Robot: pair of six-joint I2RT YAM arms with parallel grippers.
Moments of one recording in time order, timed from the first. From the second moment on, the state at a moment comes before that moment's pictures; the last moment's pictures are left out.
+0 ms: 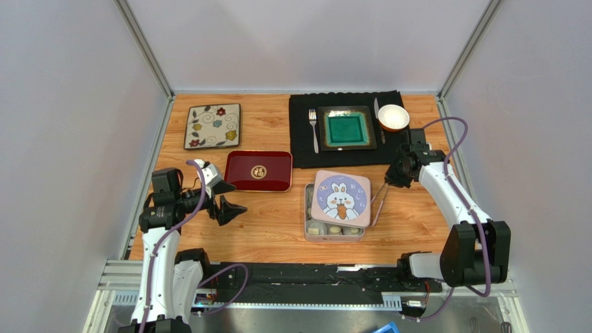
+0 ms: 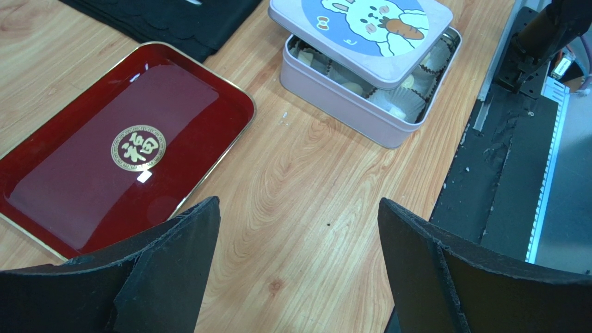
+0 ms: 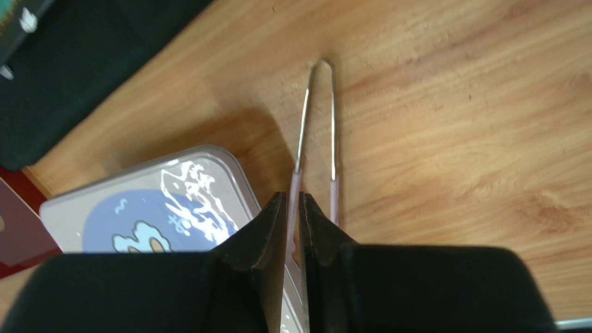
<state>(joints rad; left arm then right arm) 0.17 0.69 0.63 -0.74 1.15 0.59 0.08 1.30 0.96 -0.76 0.05 0.63</state>
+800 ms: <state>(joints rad) 0.17 0.67 0.65 -0.75 1.14 0.59 0.16 1.59 1.03 -0.54 -0.01 0.74</state>
